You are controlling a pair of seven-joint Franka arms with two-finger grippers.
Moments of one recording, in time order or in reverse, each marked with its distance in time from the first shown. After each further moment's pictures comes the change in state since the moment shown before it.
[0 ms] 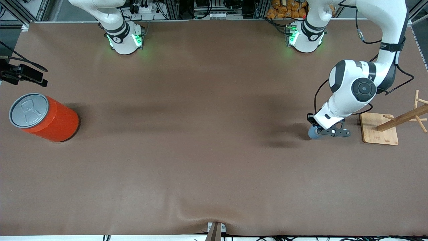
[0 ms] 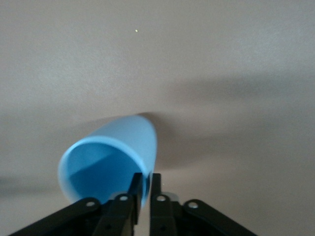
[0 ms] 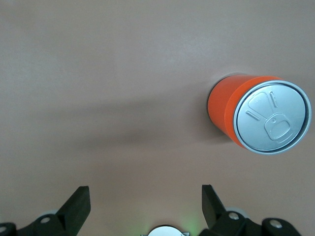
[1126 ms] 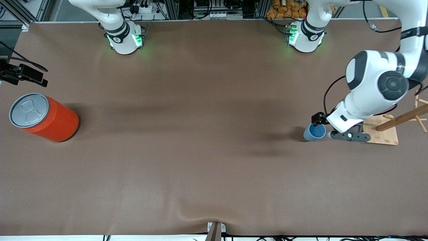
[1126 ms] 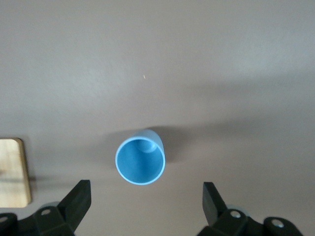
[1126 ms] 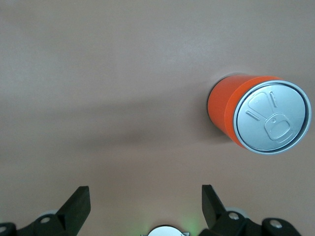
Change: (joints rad) left arm 0.014 -0.021 -0.010 0.342 0.001 -0.324 0.004; right arm 0.000 0.000 0.000 0.000 0.000 0.000 0.000
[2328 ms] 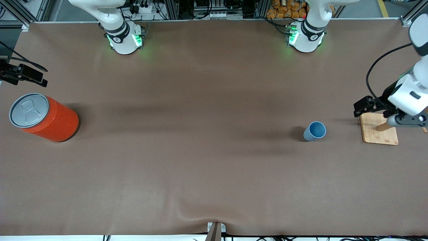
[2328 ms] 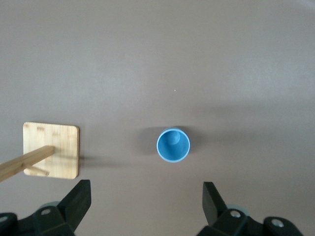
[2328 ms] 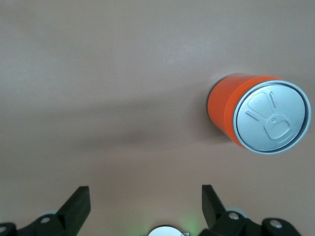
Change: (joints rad) left arm 0.113 -0.101 -0.017 0.232 0.000 -0.290 0.018; right arm -0.001 0.000 0.000 0.000 0.000 0.001 0.000
